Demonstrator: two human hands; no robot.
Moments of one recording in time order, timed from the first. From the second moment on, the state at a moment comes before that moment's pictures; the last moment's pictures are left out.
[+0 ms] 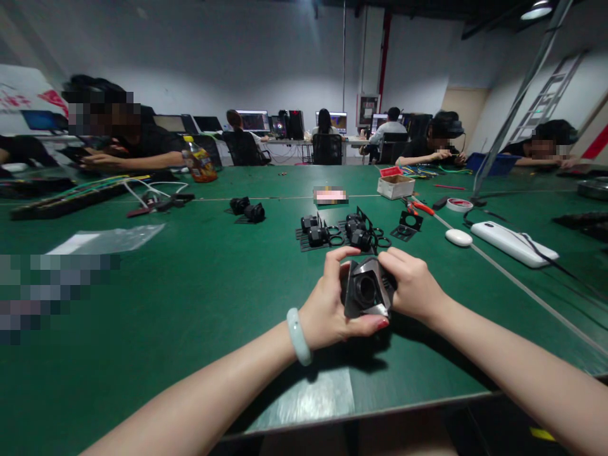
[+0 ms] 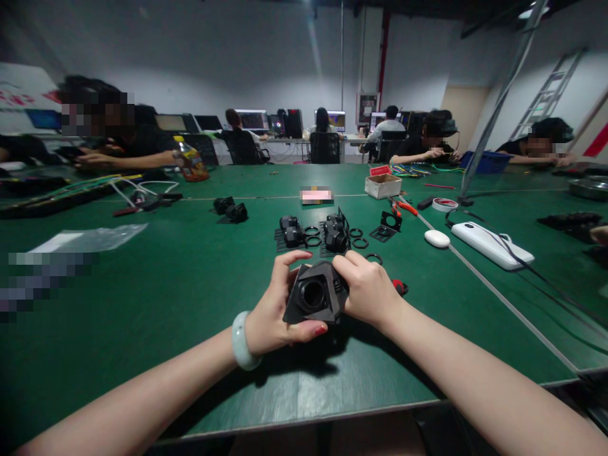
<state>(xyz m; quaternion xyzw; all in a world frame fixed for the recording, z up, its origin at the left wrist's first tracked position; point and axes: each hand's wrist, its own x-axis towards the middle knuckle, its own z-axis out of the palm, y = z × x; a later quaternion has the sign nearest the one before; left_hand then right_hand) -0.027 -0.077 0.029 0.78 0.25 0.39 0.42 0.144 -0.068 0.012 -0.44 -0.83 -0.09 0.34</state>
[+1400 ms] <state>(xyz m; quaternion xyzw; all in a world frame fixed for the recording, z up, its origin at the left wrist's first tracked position) -0.028 -0.077 0.028 0.79 0.27 0.39 0.39 0.143 -0.069 0.015 -0.45 -0.82 -0.08 0.34</state>
